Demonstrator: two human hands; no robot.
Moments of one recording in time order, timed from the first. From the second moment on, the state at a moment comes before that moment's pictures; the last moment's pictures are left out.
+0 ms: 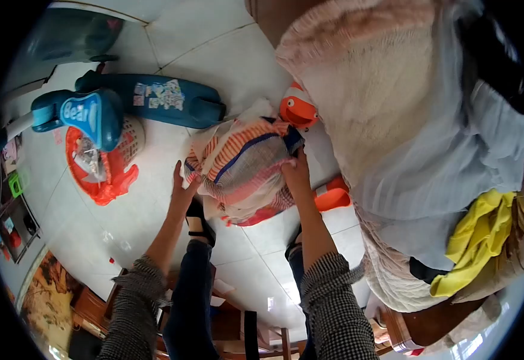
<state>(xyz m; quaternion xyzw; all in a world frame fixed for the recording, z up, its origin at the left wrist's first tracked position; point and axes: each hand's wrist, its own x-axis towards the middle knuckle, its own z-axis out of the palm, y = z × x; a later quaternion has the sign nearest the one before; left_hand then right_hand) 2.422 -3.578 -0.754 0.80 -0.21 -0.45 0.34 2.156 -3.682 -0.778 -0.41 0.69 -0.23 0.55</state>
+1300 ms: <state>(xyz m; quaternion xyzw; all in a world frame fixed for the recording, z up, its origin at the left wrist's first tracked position) 1.892 -3.645 -0.293 0.33 -0.47 -0.76 0.30 1.644 -3.363 -0.116 -0.24 0.93 0.06 -0.26</state>
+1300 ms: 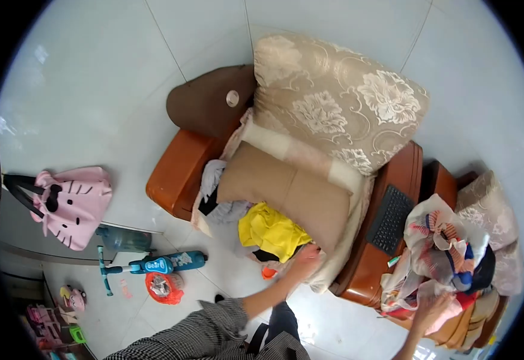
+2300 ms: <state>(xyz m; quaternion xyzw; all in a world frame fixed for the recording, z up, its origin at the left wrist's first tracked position) 2.097 -4.199 -0.164 0.51 -0.78 -0.15 0.33 1.935 -4.162 -0.140 -0.26 0.64 -0.64 0.34</state>
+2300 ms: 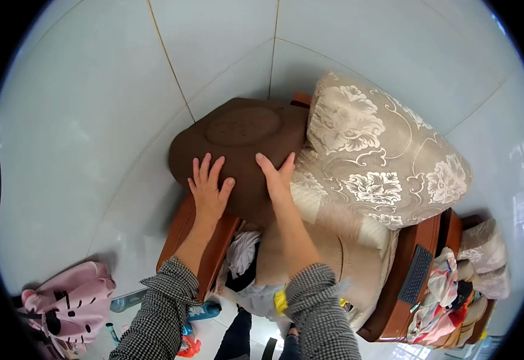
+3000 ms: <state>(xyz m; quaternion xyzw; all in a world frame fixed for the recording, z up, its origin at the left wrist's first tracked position) 2.180 -4.159 -0.115 0.56 -0.71 -0.23 0.37 1.937 -4.140 -0.147 -0.21 0.62 -0.62 0.43</state>
